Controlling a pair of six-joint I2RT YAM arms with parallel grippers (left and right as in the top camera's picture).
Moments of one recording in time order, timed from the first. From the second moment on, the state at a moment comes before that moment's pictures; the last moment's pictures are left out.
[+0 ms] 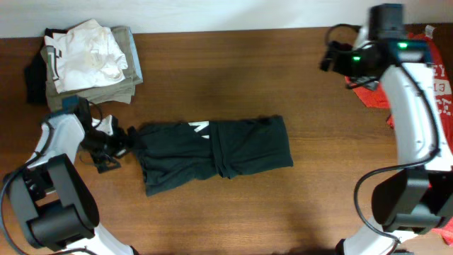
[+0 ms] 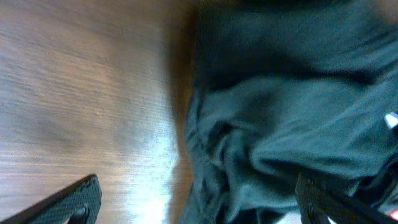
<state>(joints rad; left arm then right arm) 0.32 1.89 1.24 -1.00 0.37 -0.08 -0.10 1.85 1.84 -1.05 -0.15 0.33</state>
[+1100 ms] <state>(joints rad) 0.25 1.90 1.78 -1.33 0.33 -0.11 -0.35 1.85 1.84 -1.11 -0.14 0.33</state>
